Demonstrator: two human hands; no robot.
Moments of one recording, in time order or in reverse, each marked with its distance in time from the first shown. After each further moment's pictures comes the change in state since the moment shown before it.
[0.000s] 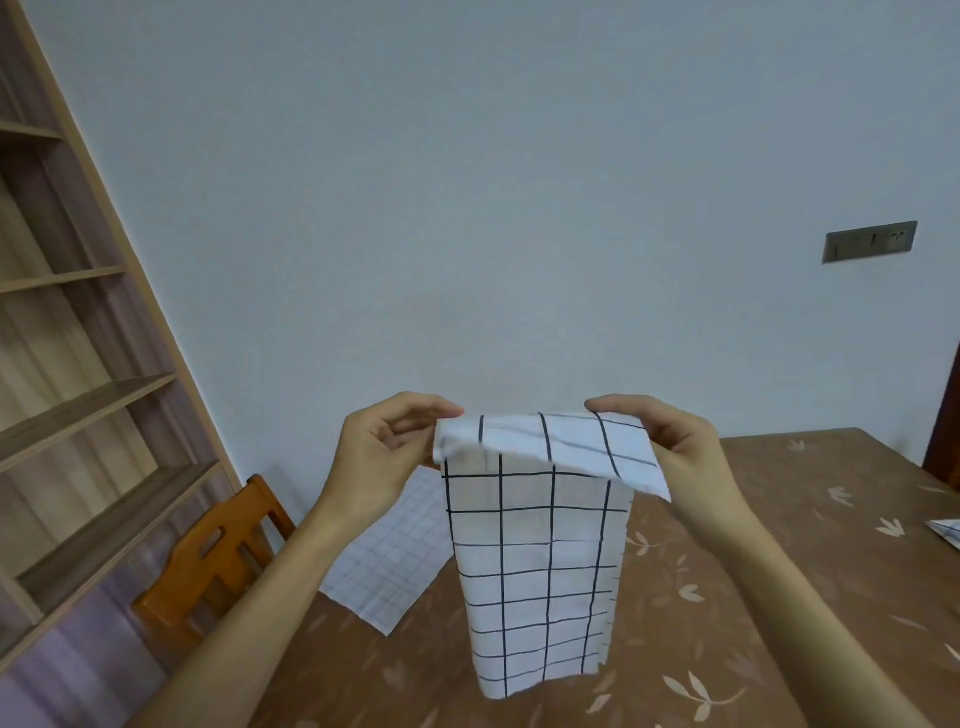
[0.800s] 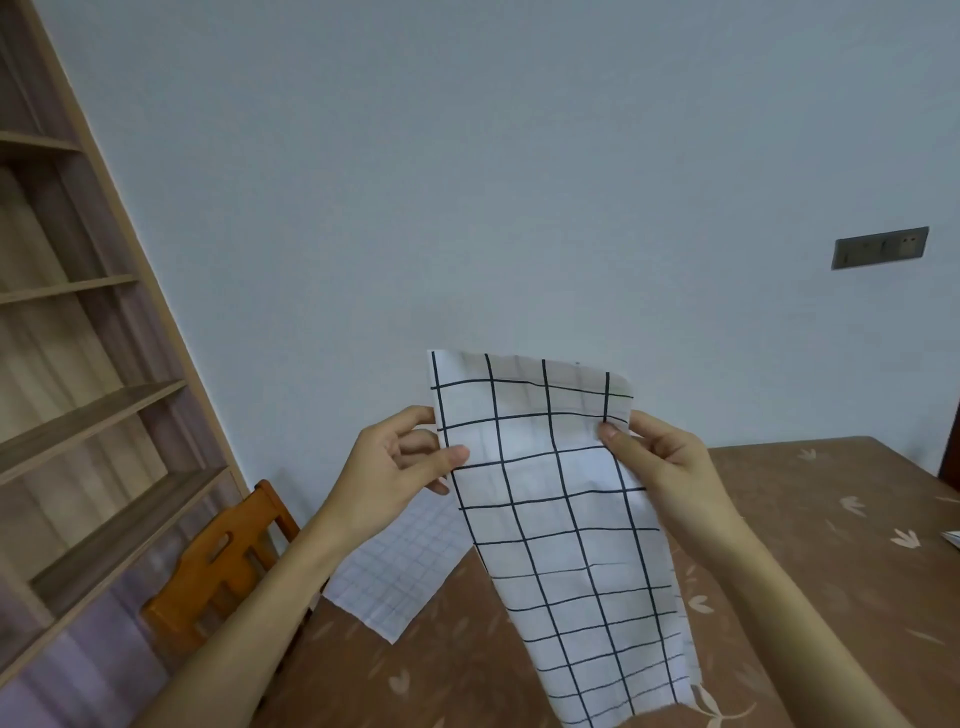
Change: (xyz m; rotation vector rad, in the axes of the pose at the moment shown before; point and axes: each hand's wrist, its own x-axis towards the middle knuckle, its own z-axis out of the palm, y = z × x) left_hand 0.002 -0.016 -0.009 0.070 -0.092 -0.161; right_hand 0.004 0.013 0.008 0.052 -0.024 0.032
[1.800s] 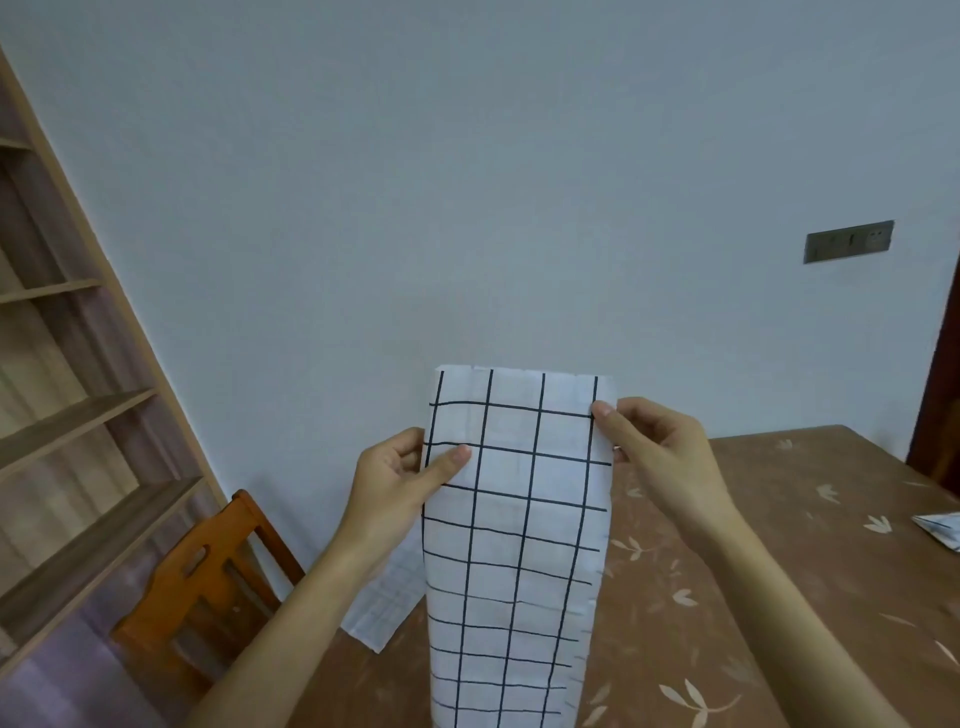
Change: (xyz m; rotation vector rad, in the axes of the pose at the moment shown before) left_hand 0.001 -0.007 0.033 -0.130 0.134 -0.077; right_hand 0.010 -0.009 -0.009 -0.173 0.170 0.063
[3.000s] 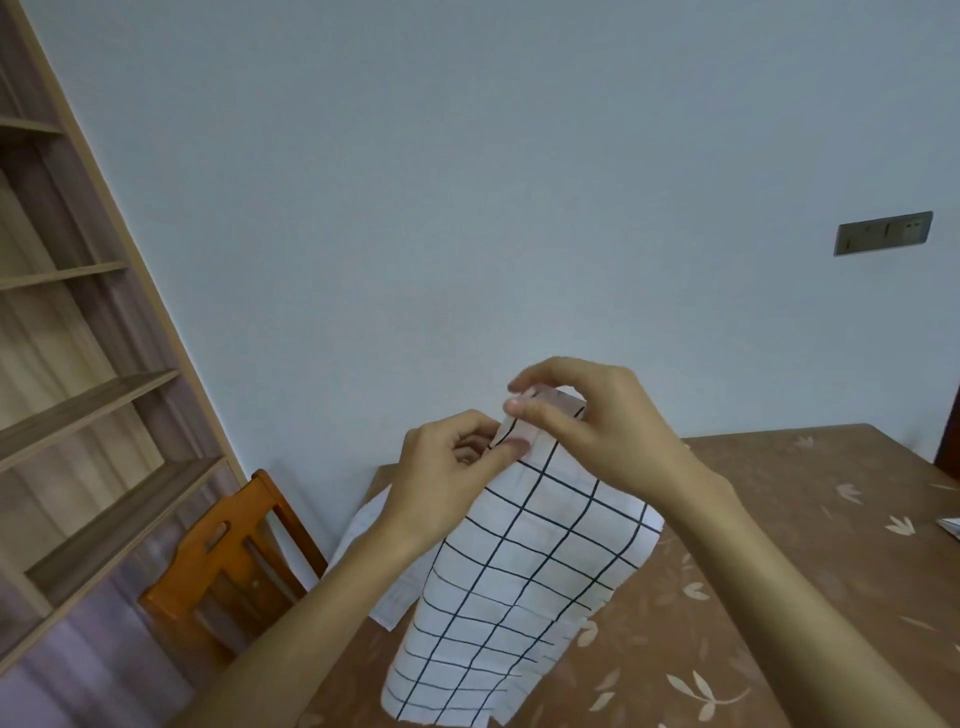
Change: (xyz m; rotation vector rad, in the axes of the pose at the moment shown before) left_hand -0.007 0.017 0.025 0.303 -0.074 0.226; right_hand 0.011 -0.040 0.040 -0.456 -0.263 -0.393
